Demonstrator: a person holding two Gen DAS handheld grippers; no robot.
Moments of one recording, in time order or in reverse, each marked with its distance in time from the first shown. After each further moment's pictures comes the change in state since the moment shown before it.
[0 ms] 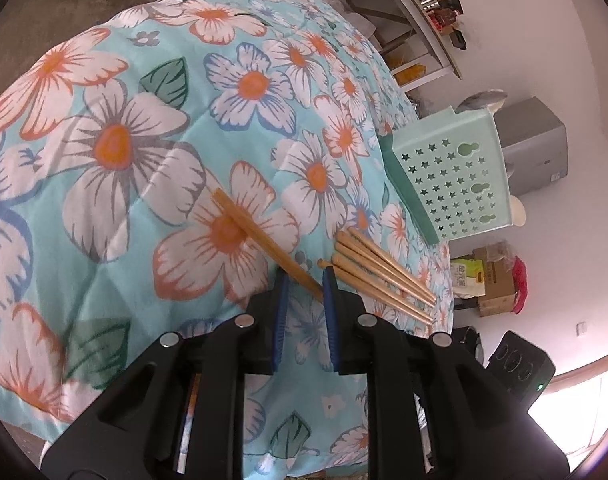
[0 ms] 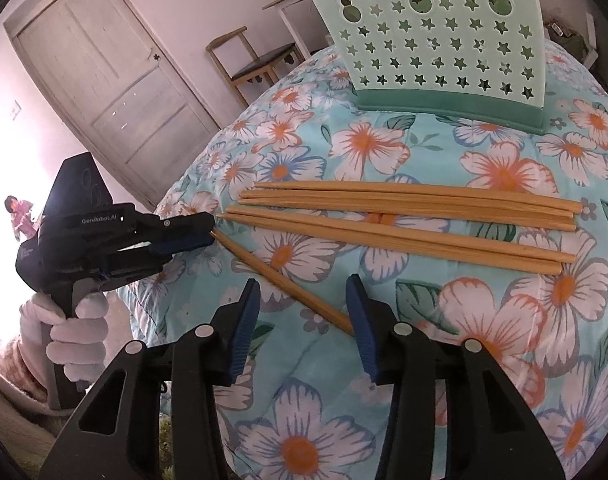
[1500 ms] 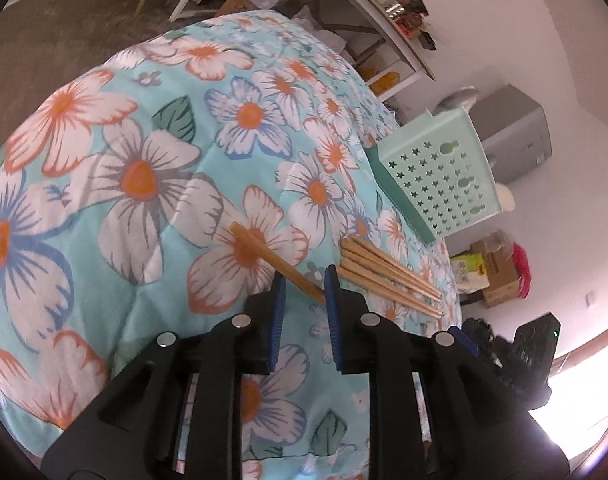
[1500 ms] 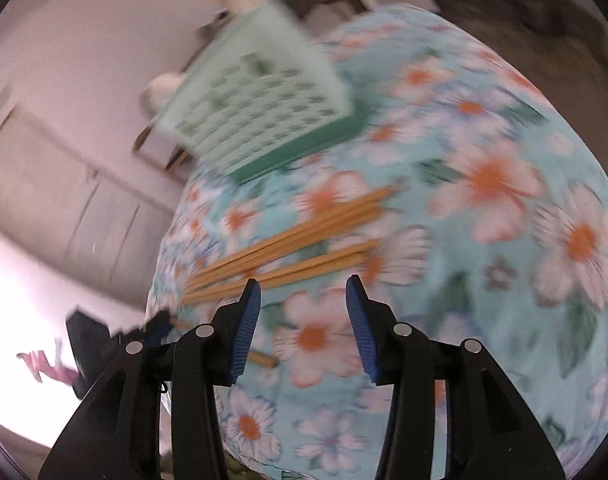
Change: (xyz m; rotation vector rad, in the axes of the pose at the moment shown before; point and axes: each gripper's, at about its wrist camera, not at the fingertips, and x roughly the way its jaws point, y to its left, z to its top) left arm -0.018 0.009 -0.006 0.154 -0.085 -0.022; right arm -0.076 -0.094 -0.013 0.507 -0.150 -0.052
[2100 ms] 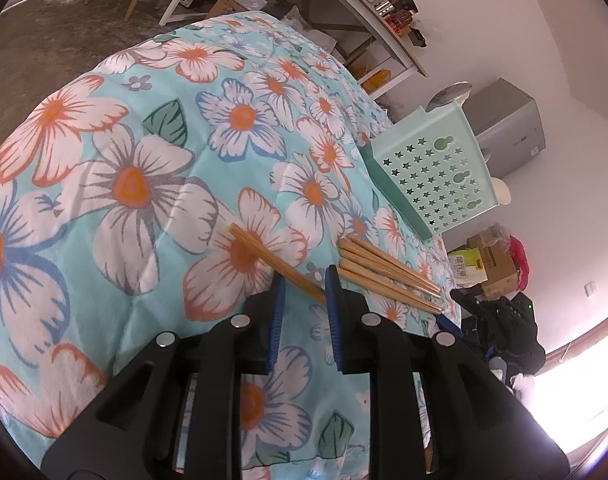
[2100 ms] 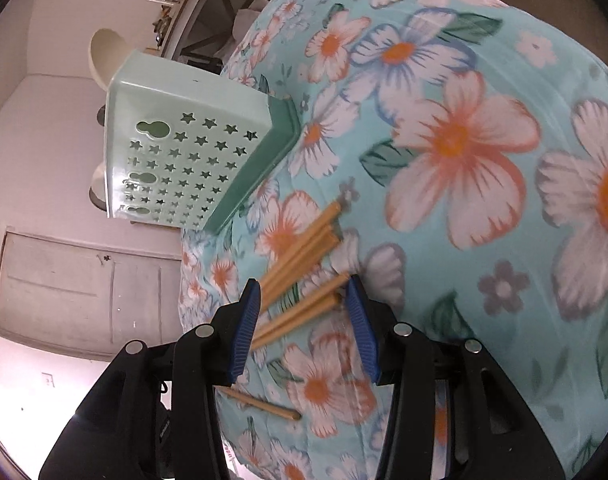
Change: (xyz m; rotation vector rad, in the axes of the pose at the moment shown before) left arm 0.005 0.001 0.001 0.021 -0.002 -0.020; right arm 0.030 -0.038 0.024 0.349 0.018 0.087
